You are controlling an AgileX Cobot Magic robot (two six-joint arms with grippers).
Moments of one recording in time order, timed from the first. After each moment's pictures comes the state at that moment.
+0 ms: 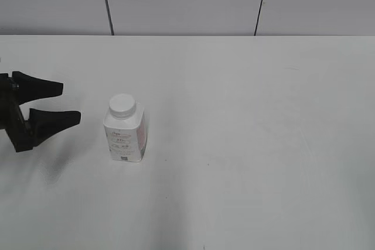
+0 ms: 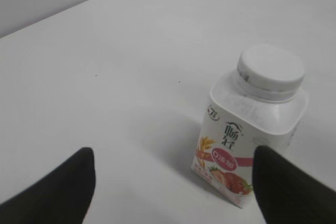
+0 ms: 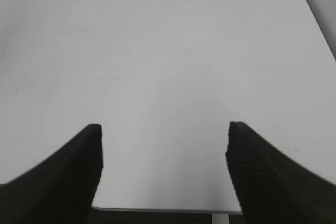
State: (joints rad) left arm 0.23 1.81 -0.59 1.47 -1.08 -0.49; right arm 0.09 -0.01 -0.51 0.02 1.09 -0.06
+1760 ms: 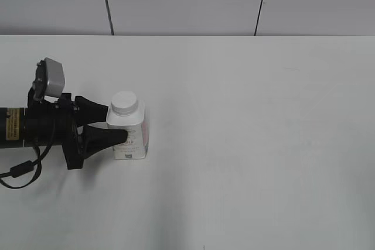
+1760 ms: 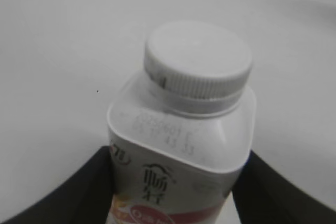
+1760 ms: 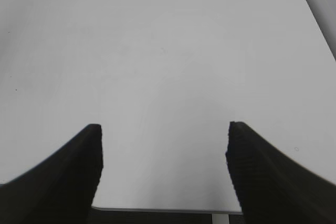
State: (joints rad) left arm 0.00 2.05 -0.69 1.39 -1.12 -0.43; right arm 0.09 -0.01 -0.51 0.02 1.09 -0.06
